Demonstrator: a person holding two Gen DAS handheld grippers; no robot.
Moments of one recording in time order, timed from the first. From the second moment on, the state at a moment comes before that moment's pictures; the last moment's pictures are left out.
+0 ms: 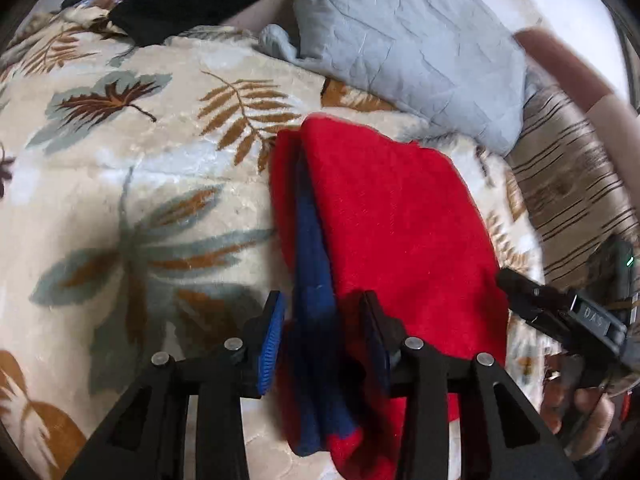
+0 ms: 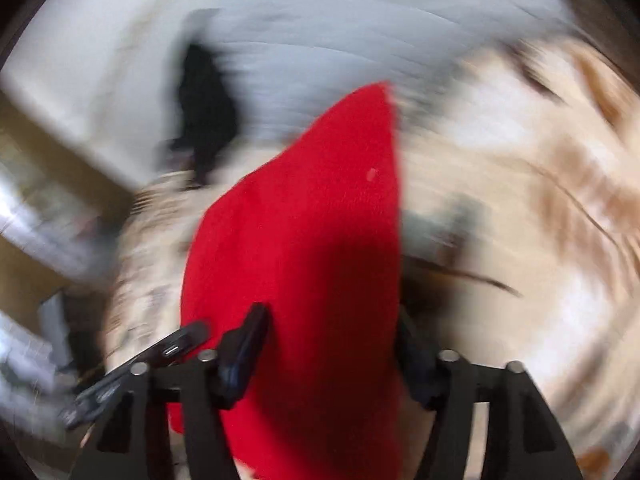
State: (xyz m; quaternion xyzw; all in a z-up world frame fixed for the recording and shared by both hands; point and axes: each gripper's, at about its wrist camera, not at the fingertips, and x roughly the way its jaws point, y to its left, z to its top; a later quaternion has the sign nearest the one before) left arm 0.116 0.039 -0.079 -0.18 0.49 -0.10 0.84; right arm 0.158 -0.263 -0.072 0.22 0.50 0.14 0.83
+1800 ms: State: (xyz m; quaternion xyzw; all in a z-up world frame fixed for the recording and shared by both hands) left arm -0.012 -0.010 0.024 -0.02 0.41 0.01 0.91; right arm -0.008 -0.209 0.000 0.02 0.39 0.10 0.92
